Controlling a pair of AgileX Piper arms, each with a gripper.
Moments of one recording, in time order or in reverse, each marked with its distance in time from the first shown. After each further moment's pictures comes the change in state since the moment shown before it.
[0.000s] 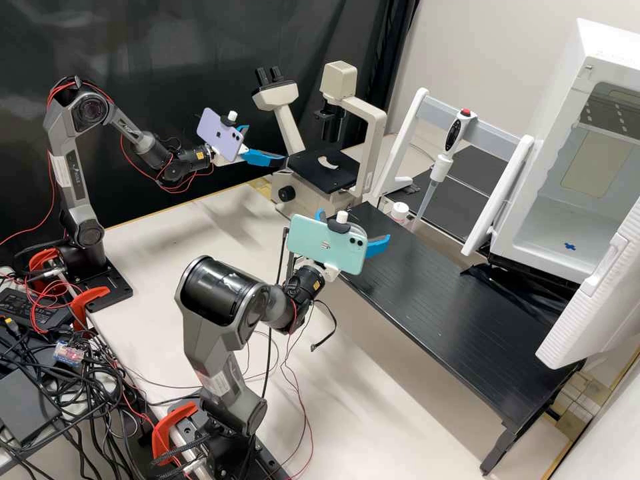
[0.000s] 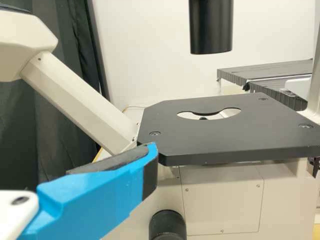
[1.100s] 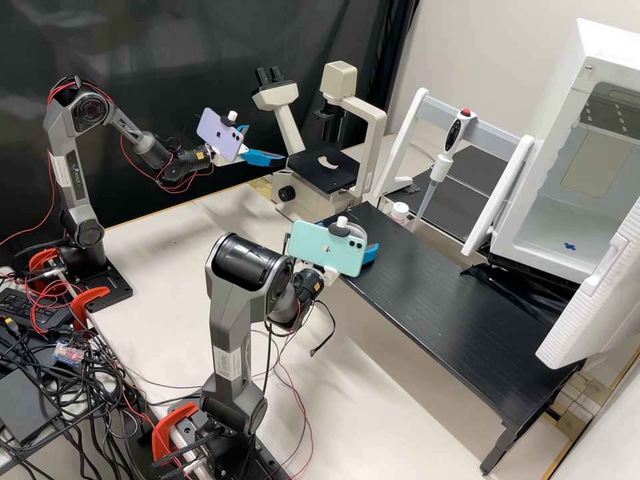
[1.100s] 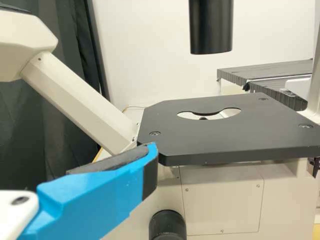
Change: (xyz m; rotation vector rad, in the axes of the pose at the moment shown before) left arm 0.000 0.000 0.000 0.000 0.000 0.000; right arm 0.021 -0.022 0.018 0.025 -0.065 -0.088
